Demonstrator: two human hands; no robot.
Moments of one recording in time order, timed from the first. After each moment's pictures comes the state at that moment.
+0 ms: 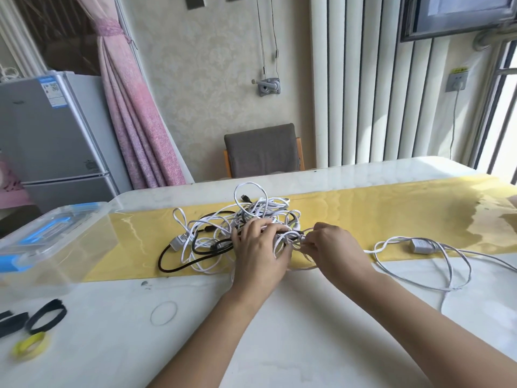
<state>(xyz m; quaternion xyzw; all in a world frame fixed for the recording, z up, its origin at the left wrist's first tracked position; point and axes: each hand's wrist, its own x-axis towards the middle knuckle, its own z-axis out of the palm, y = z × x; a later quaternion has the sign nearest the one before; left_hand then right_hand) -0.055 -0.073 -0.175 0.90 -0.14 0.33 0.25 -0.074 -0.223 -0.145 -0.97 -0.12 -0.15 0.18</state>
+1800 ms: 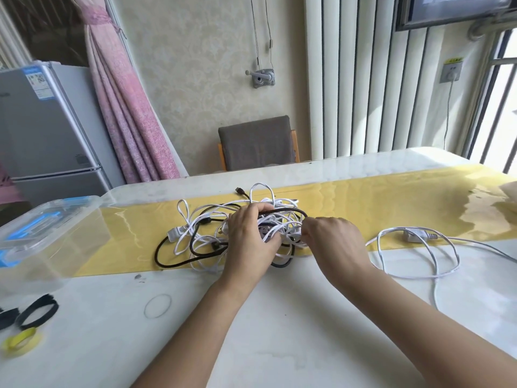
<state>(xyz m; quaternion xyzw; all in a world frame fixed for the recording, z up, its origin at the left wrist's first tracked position) -0.061 -0.070 -0.162 0.87 -0.14 0.30 0.37 -0.084 -0.221 -0.146 -0.97 -0.07 -0.21 0.05</state>
